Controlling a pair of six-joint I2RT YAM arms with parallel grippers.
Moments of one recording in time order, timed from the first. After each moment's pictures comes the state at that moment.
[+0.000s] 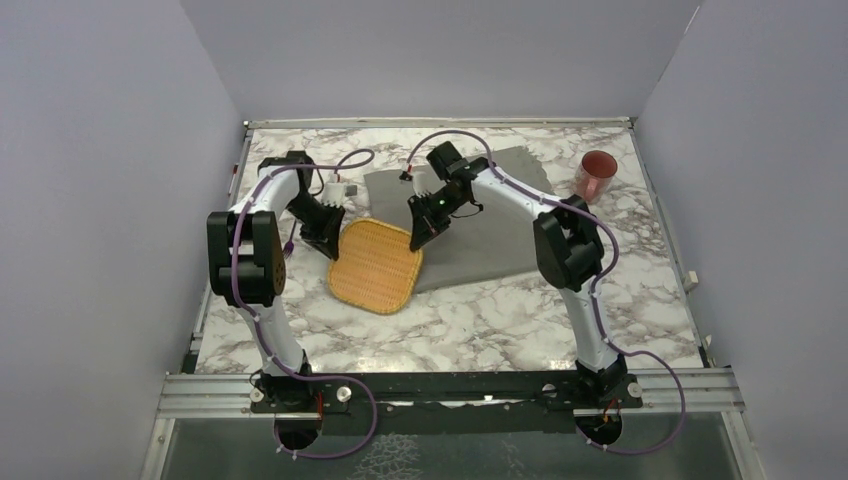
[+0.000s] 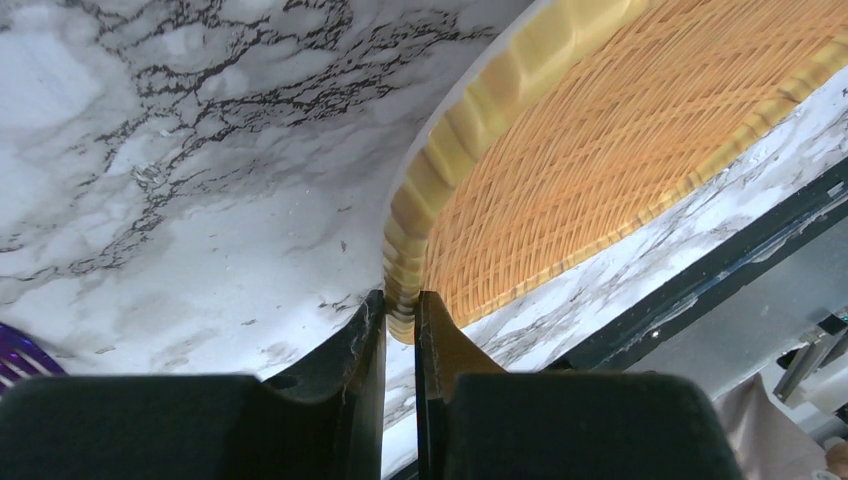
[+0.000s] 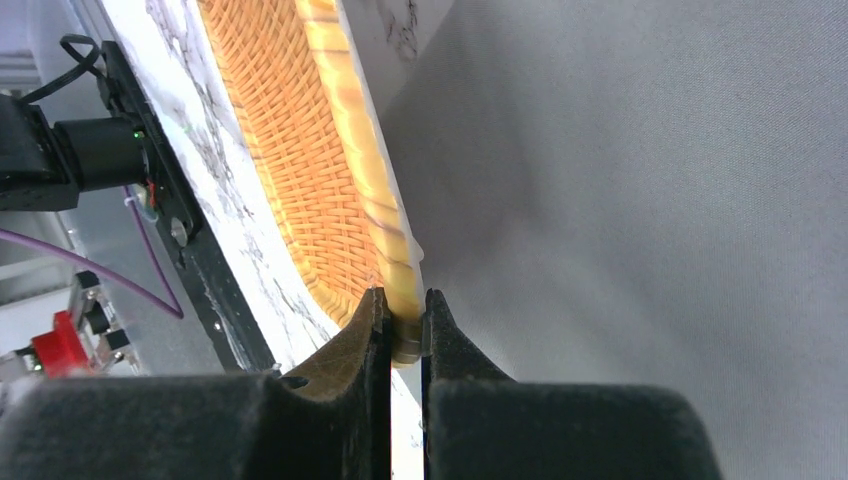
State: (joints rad) left arm 0.01 1.89 1.40 -1.13 0.47 0.46; right arm 0.63 2.26 1.85 -0.76 -0.76 -0.01
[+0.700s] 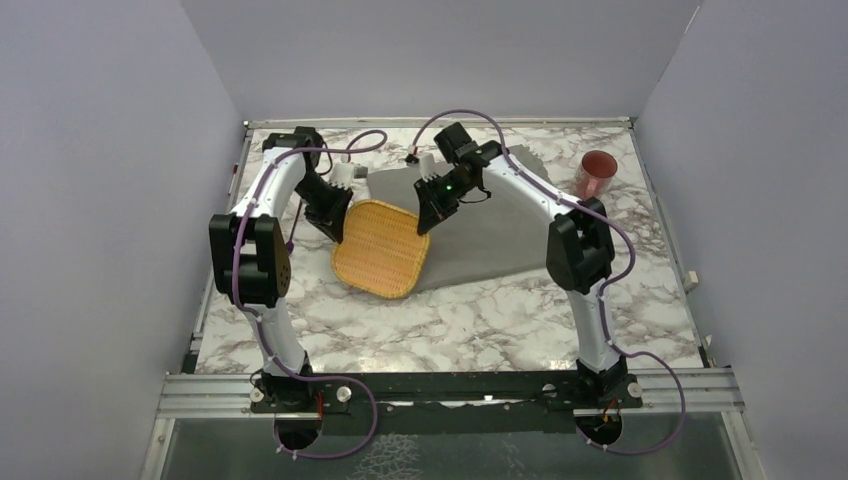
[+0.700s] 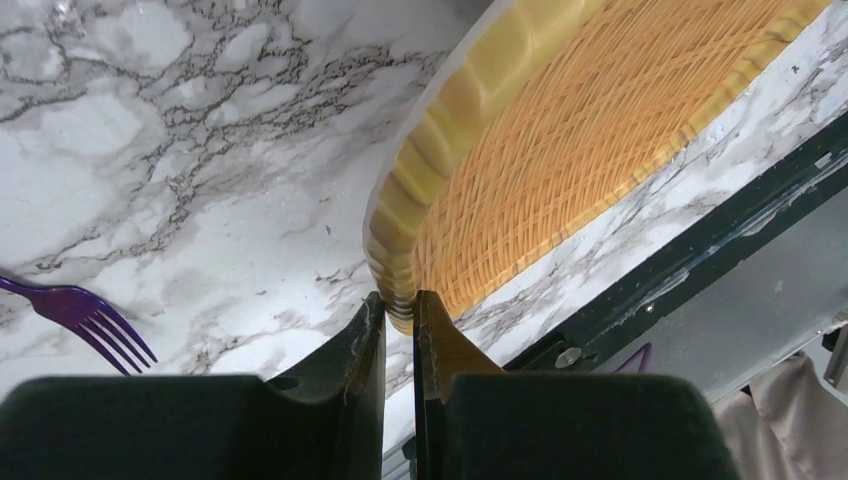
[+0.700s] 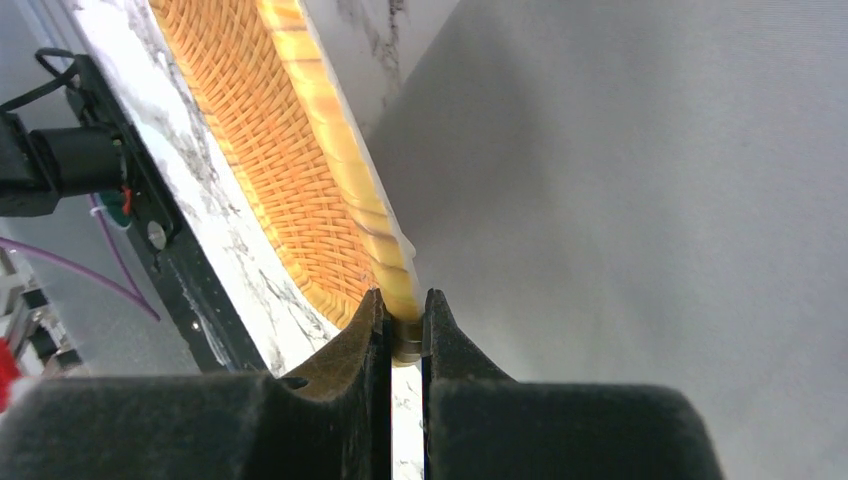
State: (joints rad) left arm -0.06 1.89 1.64 -1.32 0.45 0.50; right arm 0.61 2.19 1.95 -0.87 -0.67 -0.06
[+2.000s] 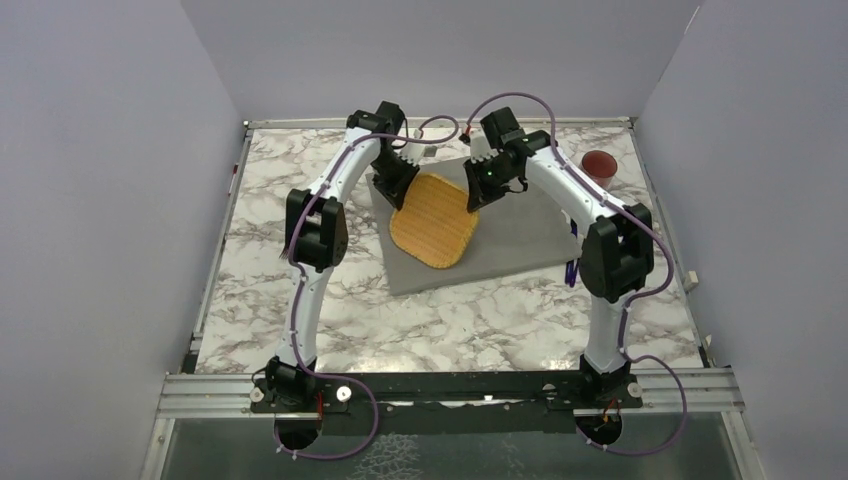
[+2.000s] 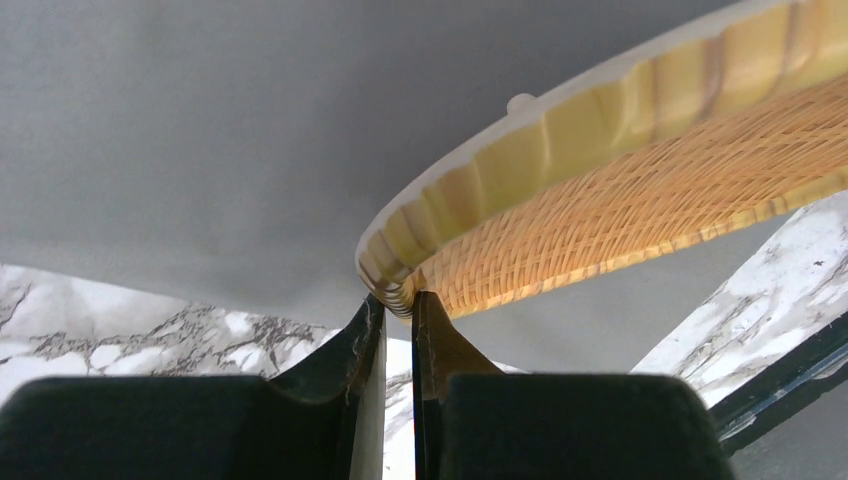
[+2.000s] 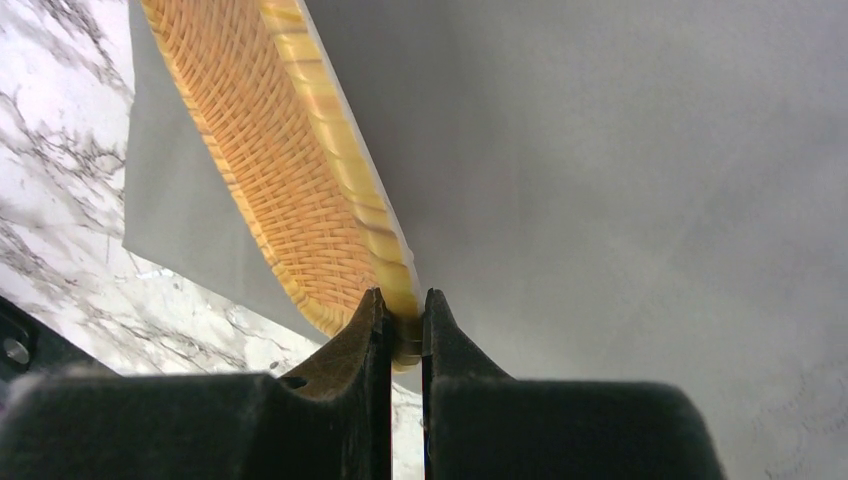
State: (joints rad) left arm -0.34 2.39 2.31 -1.31 0.38 0.41; right arm 0.45 2.01 1.81 -0.88 -0.30 0.01
